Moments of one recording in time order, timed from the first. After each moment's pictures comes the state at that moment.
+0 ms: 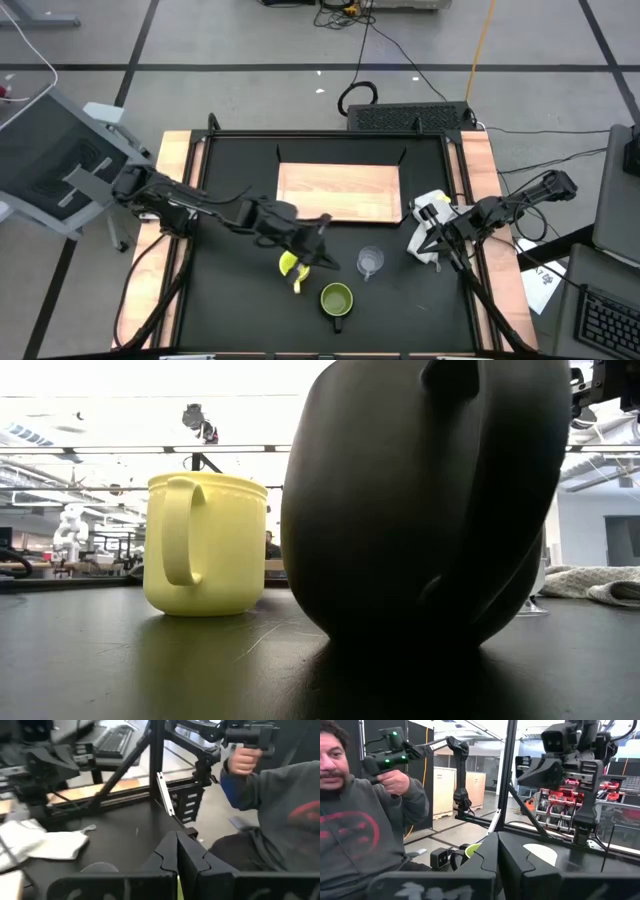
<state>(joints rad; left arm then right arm) -0.22 1.61 1.23 0.10 0.31 0.02 0.39 0.20 0.06 0.27 -0.13 -0.05</state>
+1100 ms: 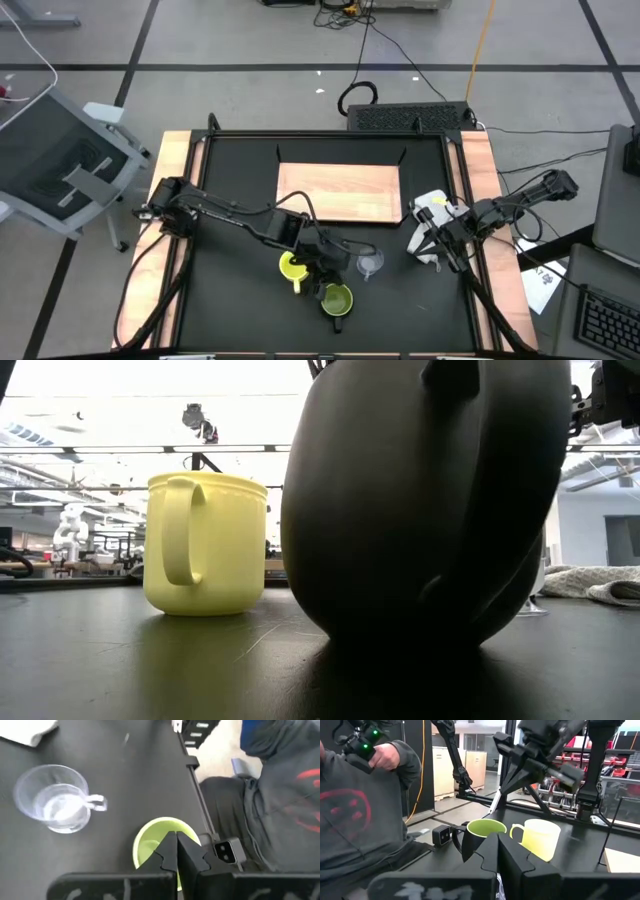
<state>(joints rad) -0.27 1.91 1.70 -0.58 0.28 -0.23 0.39 0.22 0.06 0.18 -0.13 -0.04</state>
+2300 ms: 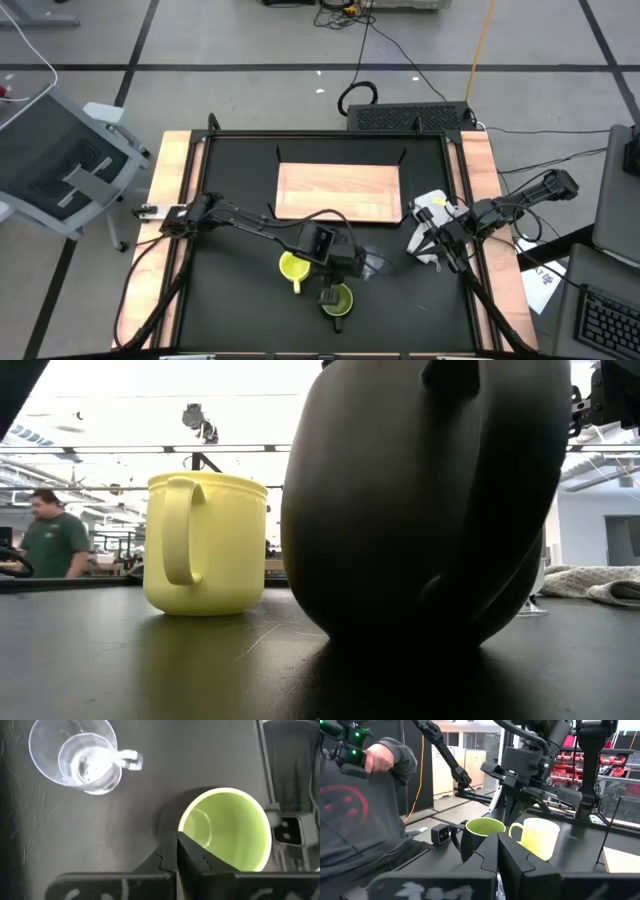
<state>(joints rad) -0.28 2.20 2.11 -1.04 0.13 -0.17 0.39 0.23 0.06 0.18 -0.12 -0.05</state>
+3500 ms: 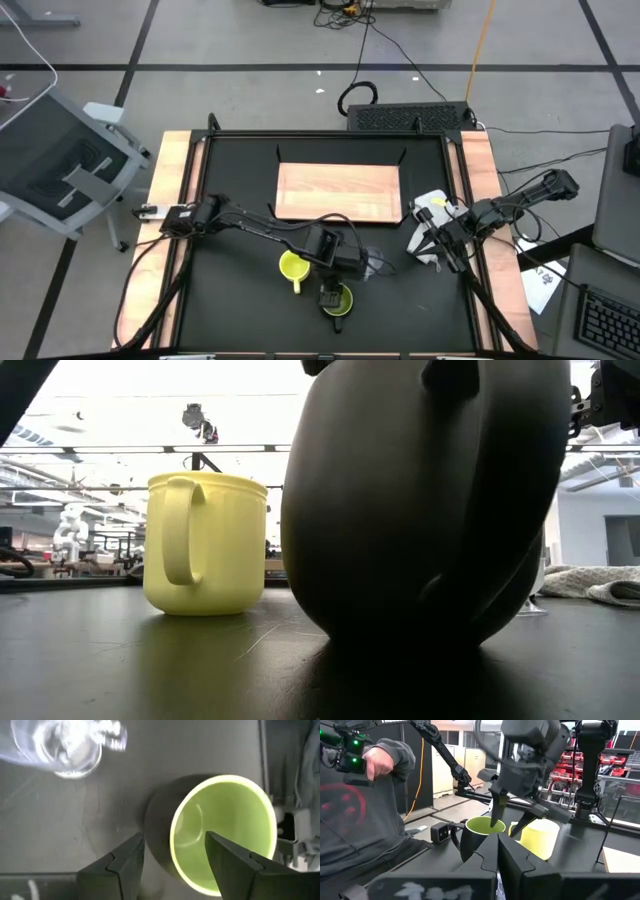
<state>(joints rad) -0.27 2.26 2.11 -1.05 0.22 -0.21 0.39 0.23 0.06 0.18 -0.12 -0.05</state>
